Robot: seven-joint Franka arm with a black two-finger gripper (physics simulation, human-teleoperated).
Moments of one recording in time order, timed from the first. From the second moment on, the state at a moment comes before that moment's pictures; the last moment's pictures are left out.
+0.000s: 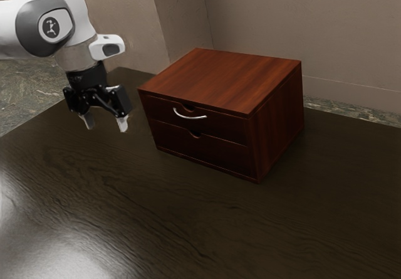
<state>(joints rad) 0.08 0.05 0.23 -1.47 -0.03 1.48 0.02</state>
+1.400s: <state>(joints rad) -0.06 -0.09 0.18 -1.74 -0.08 1.92 -1.25</state>
